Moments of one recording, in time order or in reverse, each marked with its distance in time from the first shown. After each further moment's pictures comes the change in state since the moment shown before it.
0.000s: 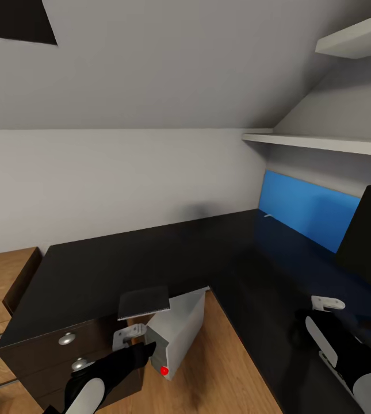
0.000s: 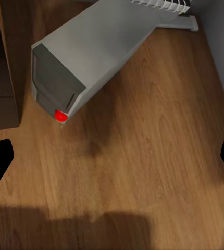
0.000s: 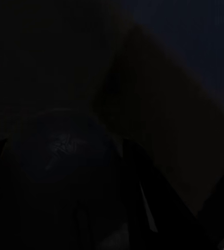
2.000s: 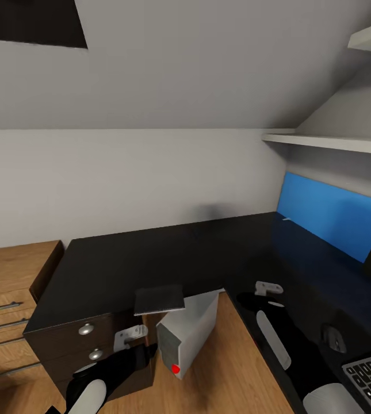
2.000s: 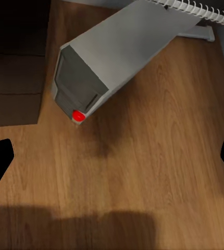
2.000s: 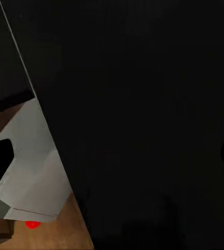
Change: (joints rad) left arm 0.000 -0.003 -0.011 0.005 -0.006 0.000 0.002; right arm 0.066 0.257 0.053 -0.299 -0.035 -0.002 0.054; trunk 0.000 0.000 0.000
